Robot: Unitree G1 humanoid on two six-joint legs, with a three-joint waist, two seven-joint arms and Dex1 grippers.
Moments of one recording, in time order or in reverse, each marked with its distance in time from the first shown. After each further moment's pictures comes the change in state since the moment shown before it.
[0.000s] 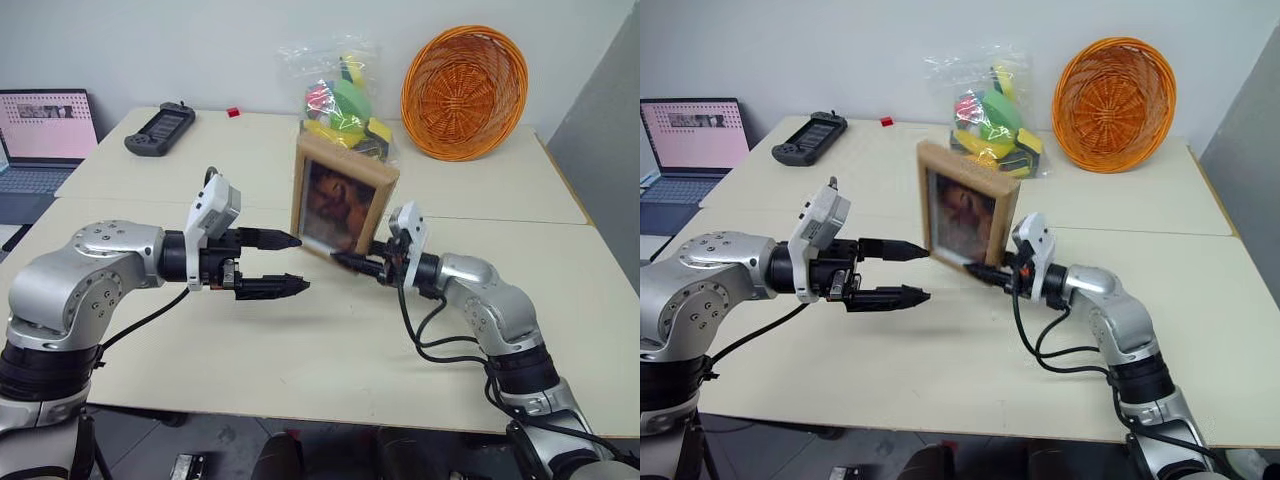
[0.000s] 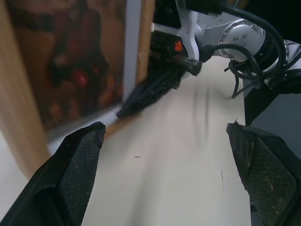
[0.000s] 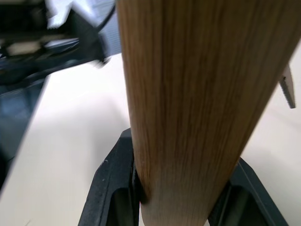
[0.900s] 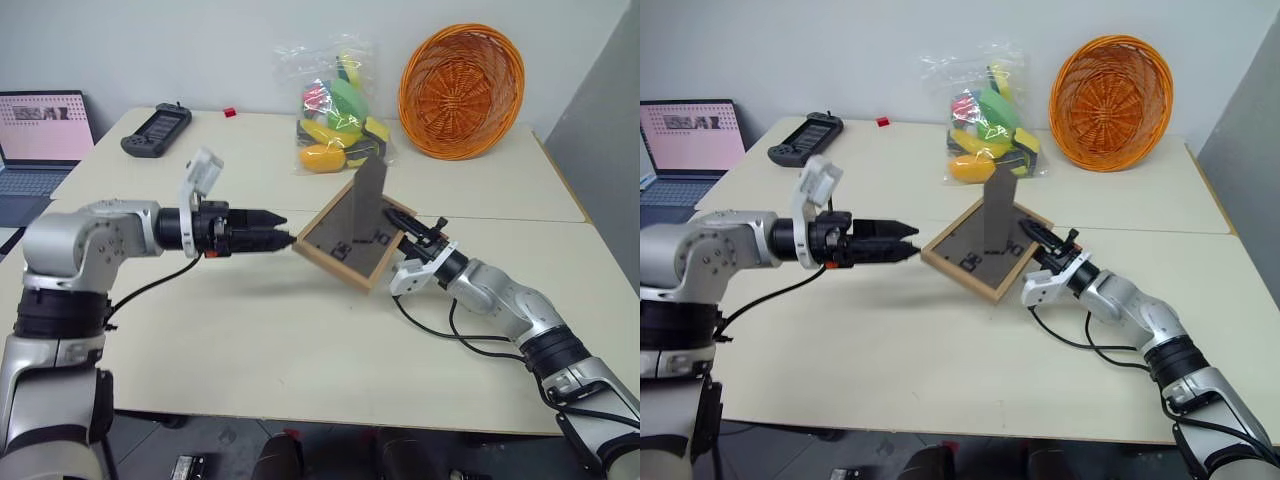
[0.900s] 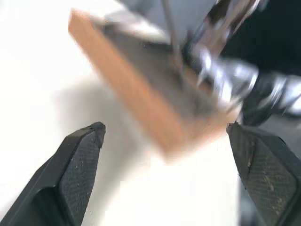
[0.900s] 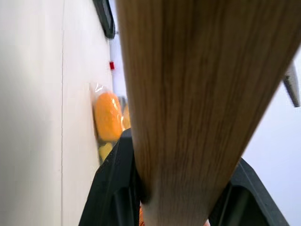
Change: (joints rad) left arm -0.157 -0.029 -0.073 0.334 0.049 0.059 -0.077; right arm -0.070 -0.261 0.198 0.421 -1.174 -1.085 -1.001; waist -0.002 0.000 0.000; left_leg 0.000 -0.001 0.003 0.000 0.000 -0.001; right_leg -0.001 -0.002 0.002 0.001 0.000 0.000
